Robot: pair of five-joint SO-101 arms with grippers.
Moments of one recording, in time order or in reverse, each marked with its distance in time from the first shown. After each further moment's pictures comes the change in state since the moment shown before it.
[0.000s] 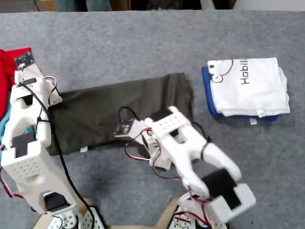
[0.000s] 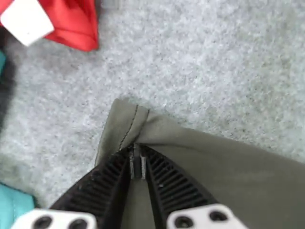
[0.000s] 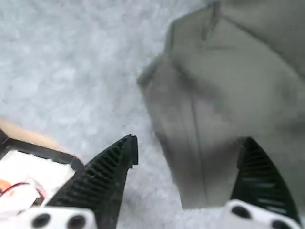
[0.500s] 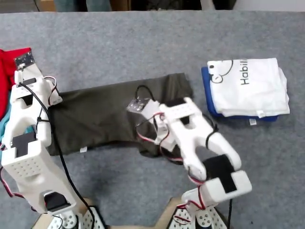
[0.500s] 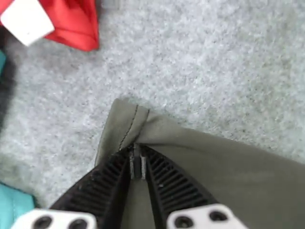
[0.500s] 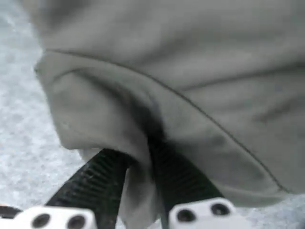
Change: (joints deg) left arm -0.1 0.0 0.0 0.0 0.0; right arm 11.7 8.0 -7.1 -9.8 -1.7
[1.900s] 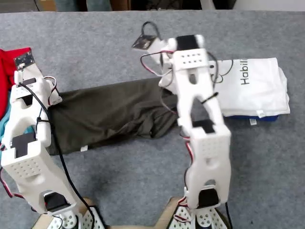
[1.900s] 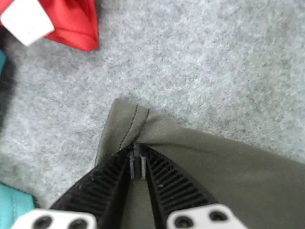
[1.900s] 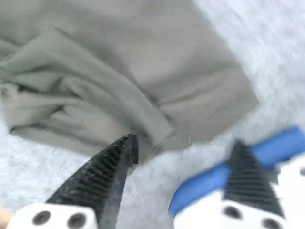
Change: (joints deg) left arm 0.0 0.0 0.0 0.0 0.0; right arm 7.4 28.2 -76.9 37.0 4.8
